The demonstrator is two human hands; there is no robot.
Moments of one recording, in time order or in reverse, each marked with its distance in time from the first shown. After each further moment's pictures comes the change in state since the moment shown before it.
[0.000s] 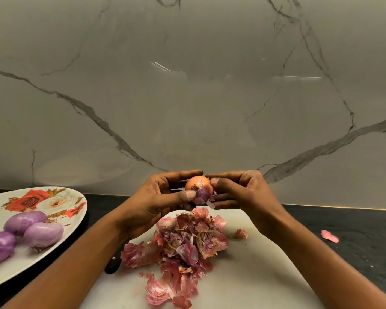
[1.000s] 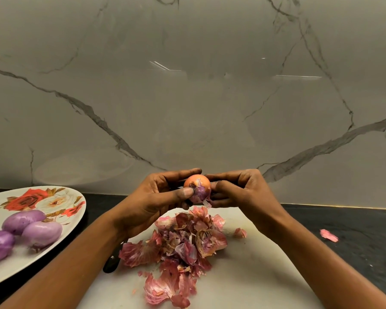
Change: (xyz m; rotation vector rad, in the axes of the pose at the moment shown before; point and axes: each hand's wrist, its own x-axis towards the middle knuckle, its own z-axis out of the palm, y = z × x) left_hand 0.001 -0.003 -0.004 0.032 -0.022 0.023; right_hand -0.001 0.000 0.001 -0.026 -0.020 -0.055
